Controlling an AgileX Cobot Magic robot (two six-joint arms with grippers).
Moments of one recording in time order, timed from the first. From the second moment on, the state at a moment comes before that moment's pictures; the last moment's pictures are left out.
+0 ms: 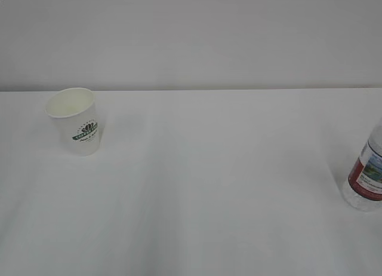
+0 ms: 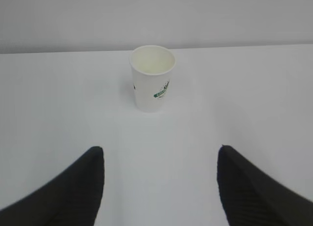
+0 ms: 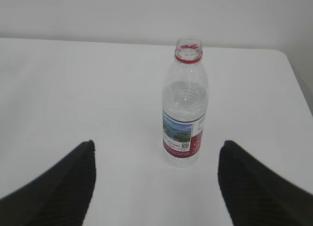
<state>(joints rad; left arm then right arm) -0.08 0.20 -0.53 -0.17 0.83 0.04 0.07 0.17 -0.54 0.02 0.90 -0.04</state>
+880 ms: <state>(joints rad) -0.08 0.54 -0.53 -0.14 0.44 0.04 0.07 0.45 -0.54 0.02 0.53 -0.04</state>
